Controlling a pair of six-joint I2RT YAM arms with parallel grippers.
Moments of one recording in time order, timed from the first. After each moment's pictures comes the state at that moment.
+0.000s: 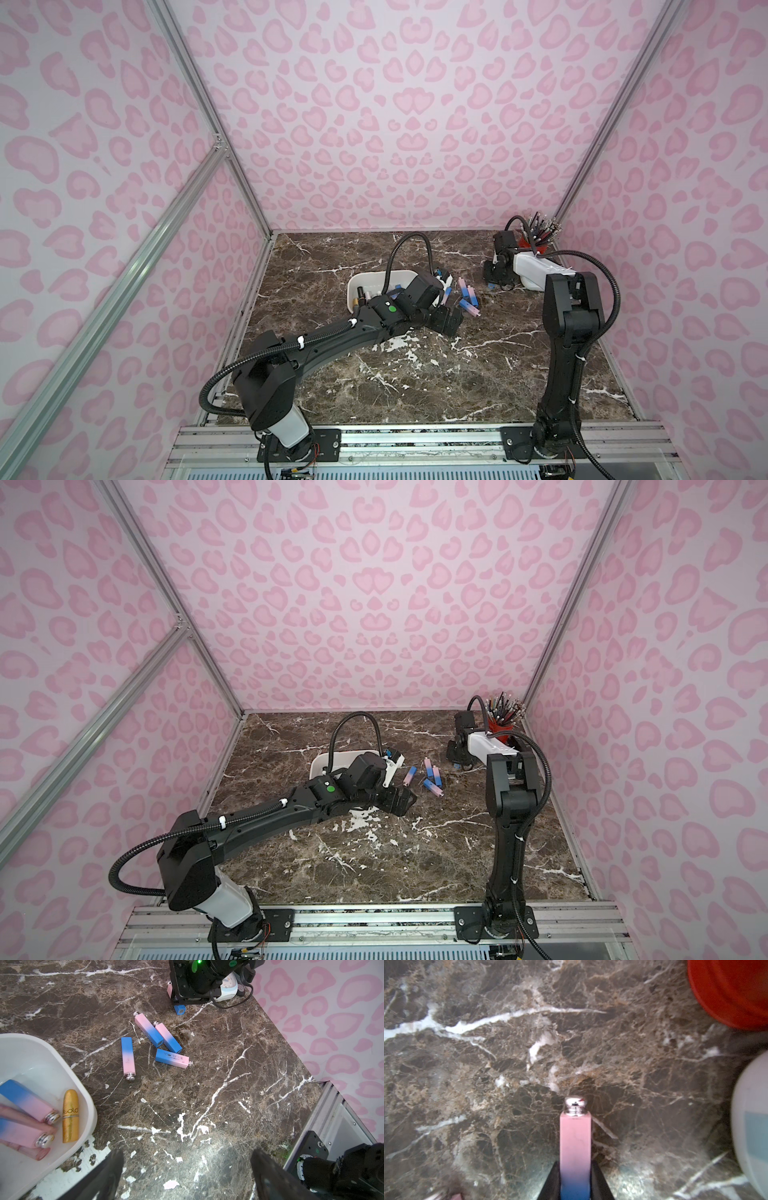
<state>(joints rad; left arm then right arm) -0.94 1.62 1.26 -0.37 0.04 -0.41 0.07 2.14 1.55 -0.57 0.05 0.33</state>
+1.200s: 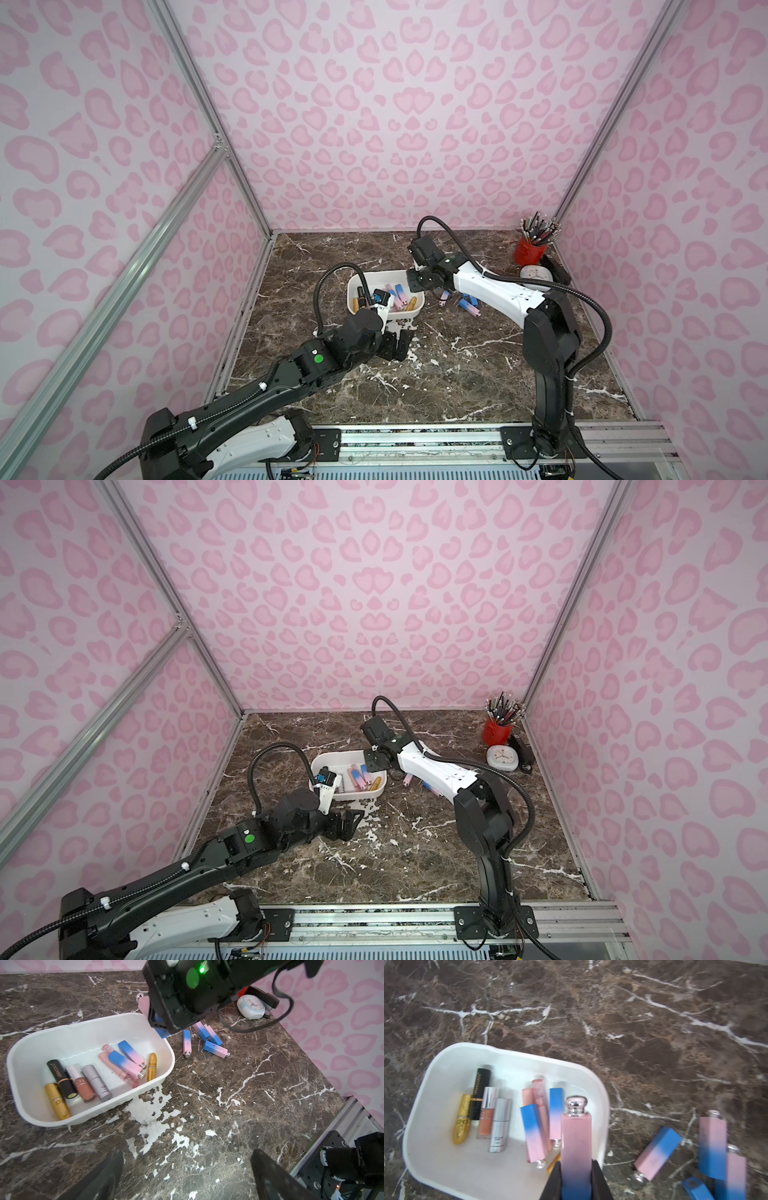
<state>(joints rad) -0.94 0.97 0.79 -0.43 -0.19 -0.47 0.70 2.01 1.72 -0.71 0.13 0.39</state>
